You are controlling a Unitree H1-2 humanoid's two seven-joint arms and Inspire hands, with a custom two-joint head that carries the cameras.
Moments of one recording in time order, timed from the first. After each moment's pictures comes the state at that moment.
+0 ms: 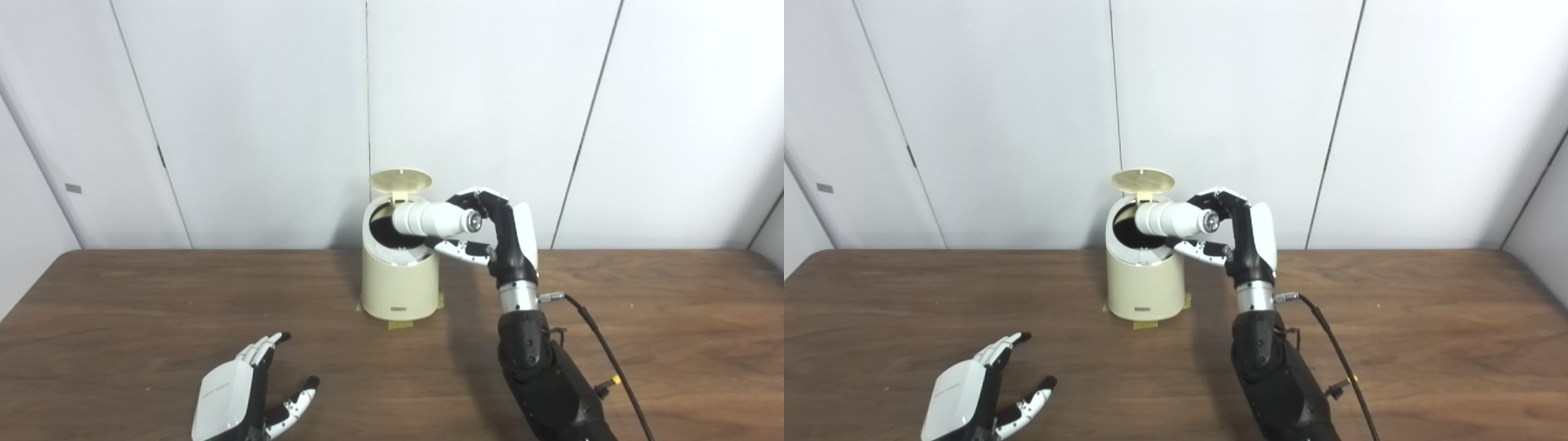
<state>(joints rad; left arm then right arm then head) 0.03 0.14 -0.18 -0.19 0.90 0.24 0.13 -0.67 -0.04 0.12 0.62 -0.42 -0.33 -0.50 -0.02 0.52</state>
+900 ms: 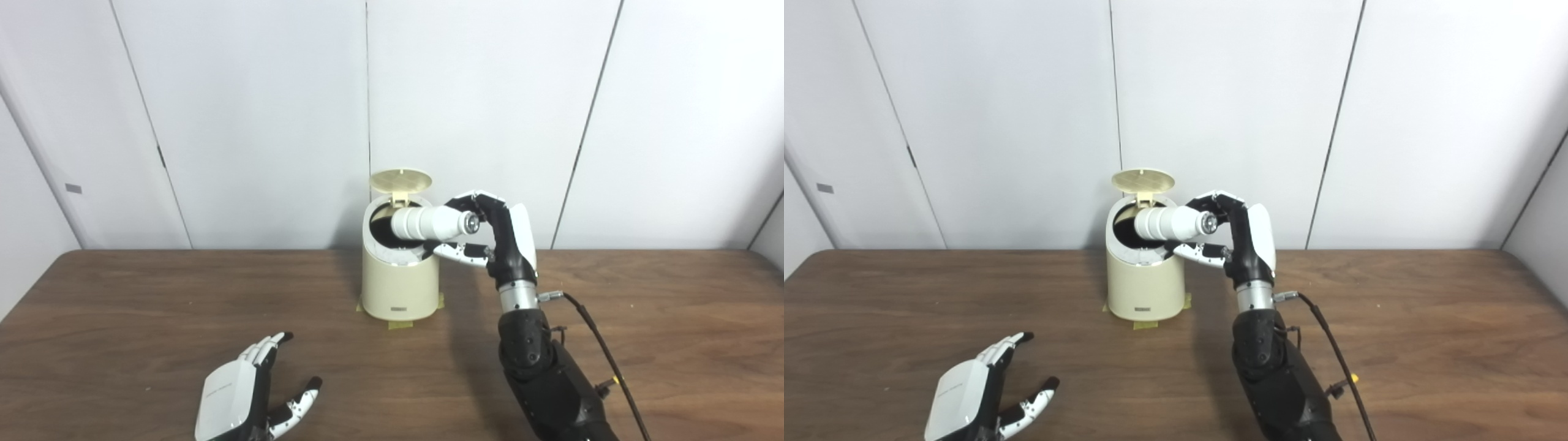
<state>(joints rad) 0.03 0.14 -0.19 -0.19 0.90 0.25 0.14 -0.67 -0.05 0.12 0.61 -0.42 -0.29 -0.46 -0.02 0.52</state>
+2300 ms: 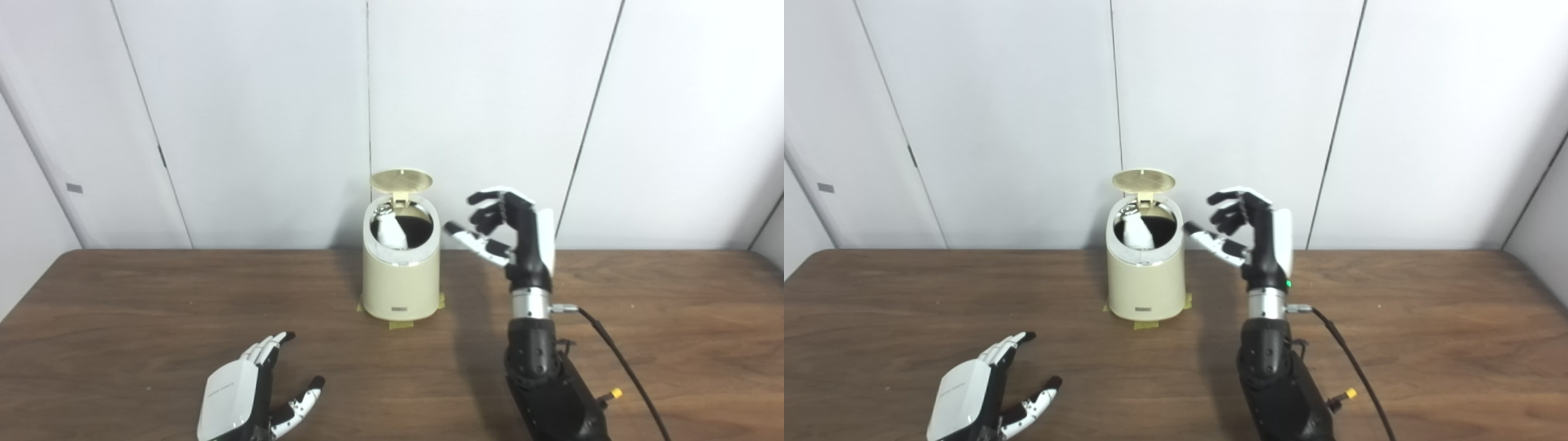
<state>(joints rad) 0.02 0.14 -0.19 -0.18 0.90 0.25 0.14 -0.59 -0.02 0.03 0.52 -0.34 -0.41 -0.55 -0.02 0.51</state>
